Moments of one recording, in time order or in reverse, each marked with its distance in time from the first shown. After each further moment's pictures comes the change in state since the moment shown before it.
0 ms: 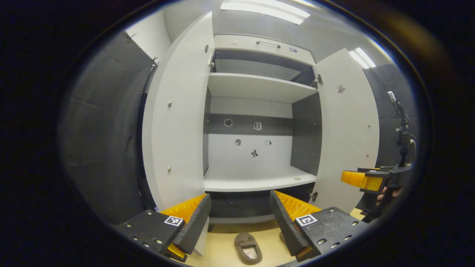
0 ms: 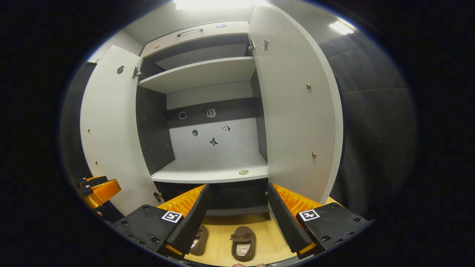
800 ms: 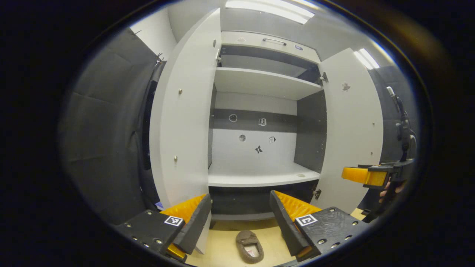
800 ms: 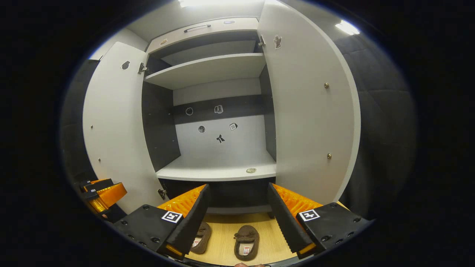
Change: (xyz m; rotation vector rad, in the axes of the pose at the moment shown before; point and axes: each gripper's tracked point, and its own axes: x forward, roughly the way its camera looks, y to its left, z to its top) left arm 0.001 0.011 -0.018 -0.032 0.029 0.020; right arm 0.009 0.017 -0.005 -0.022 0.048 0.045
